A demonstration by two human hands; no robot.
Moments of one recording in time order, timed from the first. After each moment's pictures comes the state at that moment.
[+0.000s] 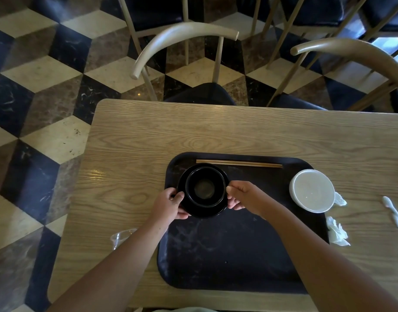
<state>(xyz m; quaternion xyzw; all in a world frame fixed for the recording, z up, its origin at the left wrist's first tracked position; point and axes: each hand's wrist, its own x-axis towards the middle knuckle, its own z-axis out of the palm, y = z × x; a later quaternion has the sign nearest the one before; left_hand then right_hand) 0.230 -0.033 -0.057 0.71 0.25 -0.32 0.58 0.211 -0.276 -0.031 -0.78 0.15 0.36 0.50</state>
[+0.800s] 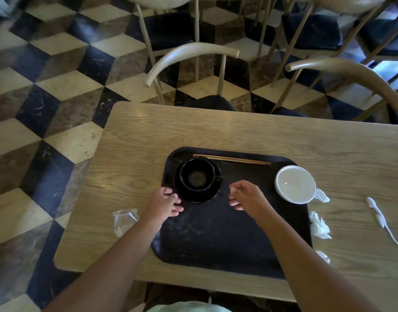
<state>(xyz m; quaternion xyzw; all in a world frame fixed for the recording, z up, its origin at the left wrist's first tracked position) 0.178 -0.038 -0.018 0.72 0.28 -0.27 0.57 0.151 -0.290 -0.014 -0.76 0.24 0.23 0.55</state>
